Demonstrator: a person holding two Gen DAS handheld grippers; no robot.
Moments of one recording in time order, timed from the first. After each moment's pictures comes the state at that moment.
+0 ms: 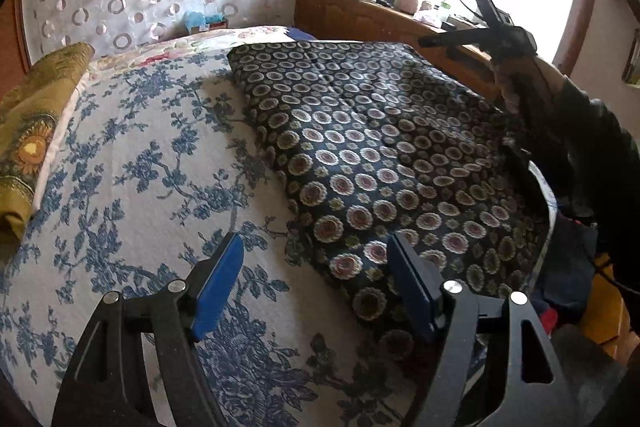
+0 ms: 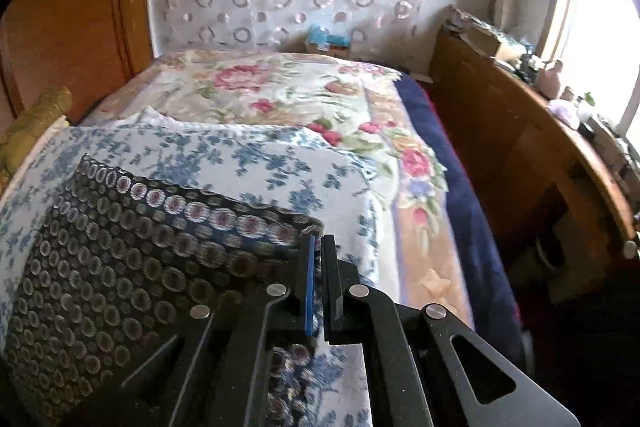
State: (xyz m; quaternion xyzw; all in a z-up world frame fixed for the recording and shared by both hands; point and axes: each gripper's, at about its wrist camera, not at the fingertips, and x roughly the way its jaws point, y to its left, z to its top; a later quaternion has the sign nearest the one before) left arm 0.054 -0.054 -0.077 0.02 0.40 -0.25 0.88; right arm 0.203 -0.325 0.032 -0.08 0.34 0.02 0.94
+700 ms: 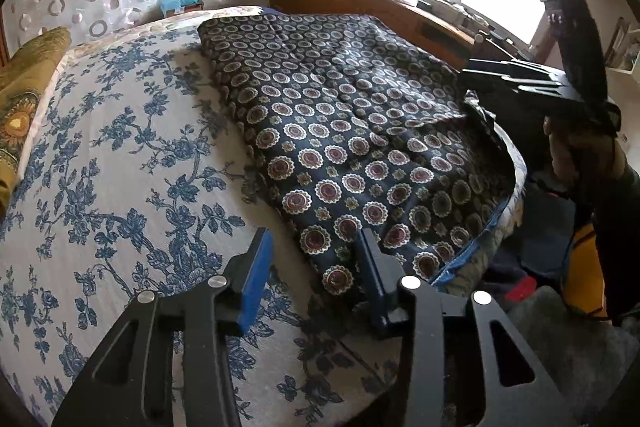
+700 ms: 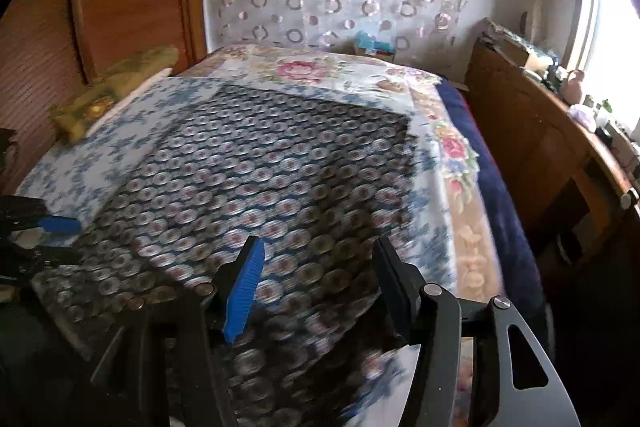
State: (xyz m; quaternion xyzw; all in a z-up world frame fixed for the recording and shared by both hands) left arm 0.026 -0.058 -0.081 0.03 0.43 -0.29 0.86; right arm 0.006 -0.270 0.027 -0.09 0.33 0.11 0.93
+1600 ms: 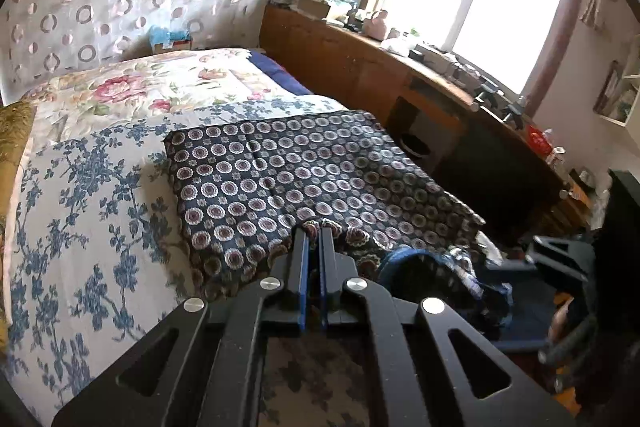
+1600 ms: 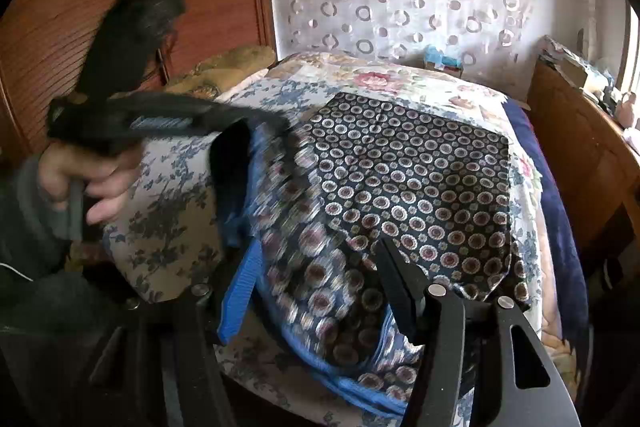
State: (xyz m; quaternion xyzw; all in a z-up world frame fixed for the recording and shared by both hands) left arm 0.122 -0.100 -0.019 -0.02 0.38 -0.31 0.87; right arm -0.060 -0.222 0.046 -0.08 0.32 0.22 0.92
